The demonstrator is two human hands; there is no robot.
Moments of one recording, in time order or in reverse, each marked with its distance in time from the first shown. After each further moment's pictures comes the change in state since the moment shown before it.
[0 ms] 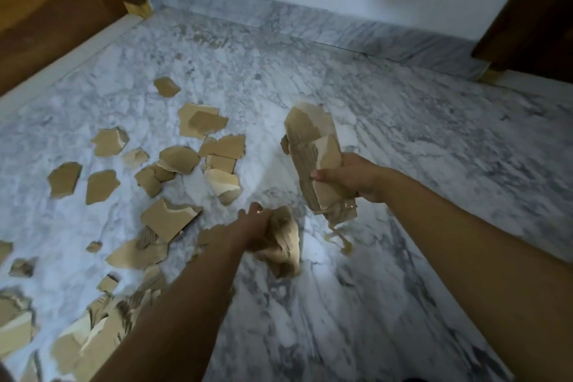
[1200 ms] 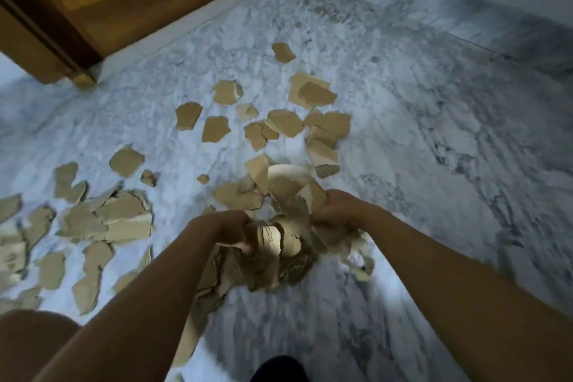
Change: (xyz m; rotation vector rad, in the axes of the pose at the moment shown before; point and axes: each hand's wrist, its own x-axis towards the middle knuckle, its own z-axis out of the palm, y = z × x) left_hand -0.158 -0.176 0.019 -0.333 -0.174 -0.273; right_hand 0.024 -0.001 0.217 -0.760 -0.312 -0.059
